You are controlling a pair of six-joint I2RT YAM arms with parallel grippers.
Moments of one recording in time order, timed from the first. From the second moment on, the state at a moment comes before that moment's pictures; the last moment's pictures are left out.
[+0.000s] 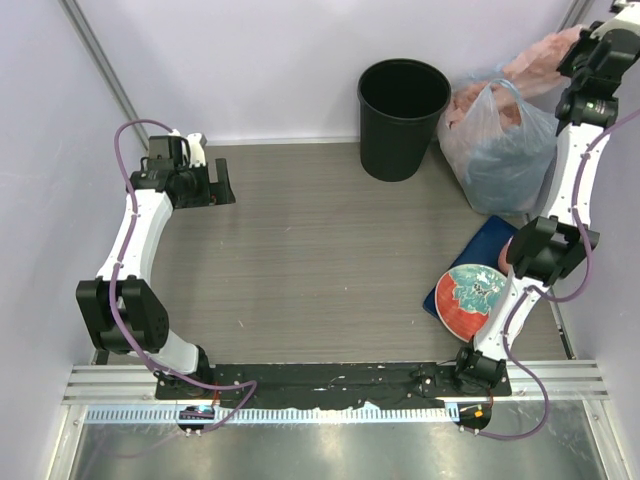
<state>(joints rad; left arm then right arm) 0.02 1.53 1.42 -0.74 0.23 -0.08 -0.36 2.14 2.44 -0.27 -0.04 0.09</state>
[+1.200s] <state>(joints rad) -0.07 1.27 1.46 -0.45 0.66 -0.01 0.22 1.54 1.93 -0.12 -0.35 0.20</state>
